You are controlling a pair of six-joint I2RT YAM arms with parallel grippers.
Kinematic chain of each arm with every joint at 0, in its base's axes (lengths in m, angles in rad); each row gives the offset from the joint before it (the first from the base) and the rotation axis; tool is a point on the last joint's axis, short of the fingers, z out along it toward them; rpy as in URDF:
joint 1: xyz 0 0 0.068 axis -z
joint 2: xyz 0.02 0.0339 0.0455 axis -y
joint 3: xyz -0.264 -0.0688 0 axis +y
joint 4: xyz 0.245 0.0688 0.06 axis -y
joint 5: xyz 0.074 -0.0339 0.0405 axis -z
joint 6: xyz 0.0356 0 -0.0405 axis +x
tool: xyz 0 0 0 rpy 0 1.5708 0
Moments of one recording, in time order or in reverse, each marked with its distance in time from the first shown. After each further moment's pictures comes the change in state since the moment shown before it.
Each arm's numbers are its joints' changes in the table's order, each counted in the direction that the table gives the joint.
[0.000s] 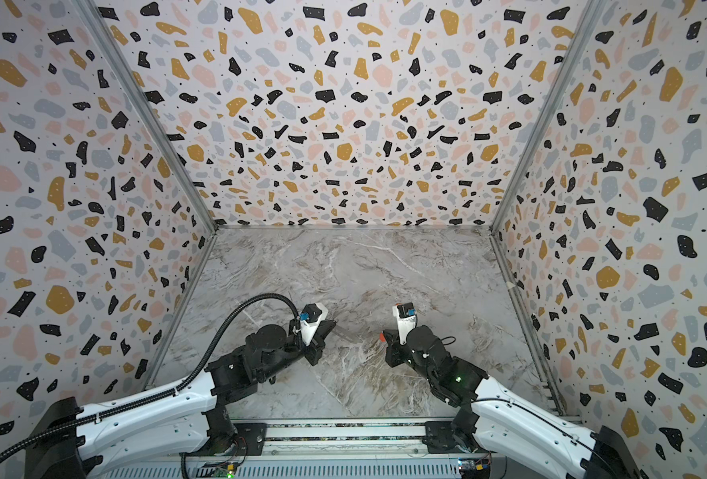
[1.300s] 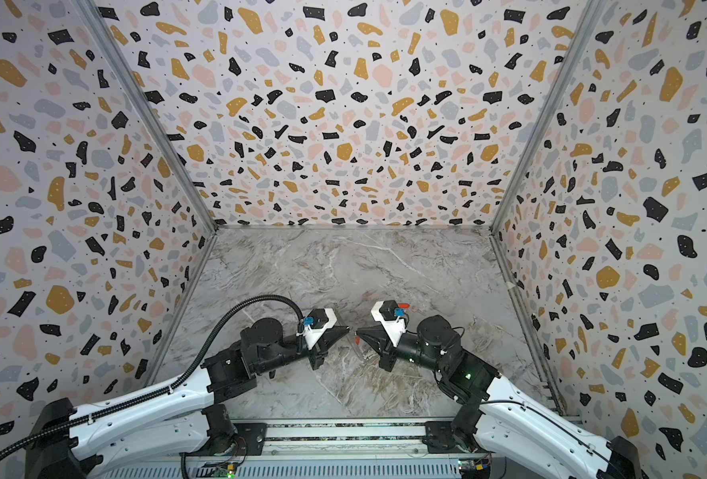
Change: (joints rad) left arm 0.000 -0.003 -0.090 -0.011 0.290 0.107; right arm 0.000 0.000 -0.121 0.127 -0.462 -0.290
